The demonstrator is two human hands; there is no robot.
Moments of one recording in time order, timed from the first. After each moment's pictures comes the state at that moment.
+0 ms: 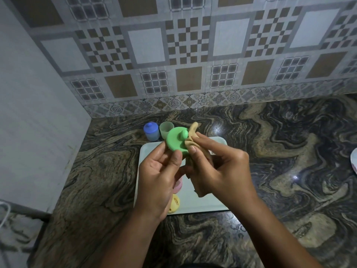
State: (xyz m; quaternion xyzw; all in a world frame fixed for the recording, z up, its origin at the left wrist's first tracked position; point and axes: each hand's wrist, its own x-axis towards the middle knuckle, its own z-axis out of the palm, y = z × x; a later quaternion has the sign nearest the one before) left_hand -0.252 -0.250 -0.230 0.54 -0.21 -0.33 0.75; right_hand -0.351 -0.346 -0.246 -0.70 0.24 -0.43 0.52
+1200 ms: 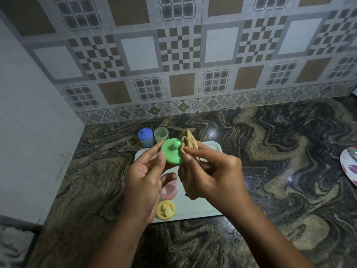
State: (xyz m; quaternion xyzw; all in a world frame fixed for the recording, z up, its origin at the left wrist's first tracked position) left_hand -0.239 -0.247 -0.228 0.54 -0.20 -0.34 0.74; right_hand -0.351 -0.349 -0.254 -0.70 0.23 -0.45 0.51
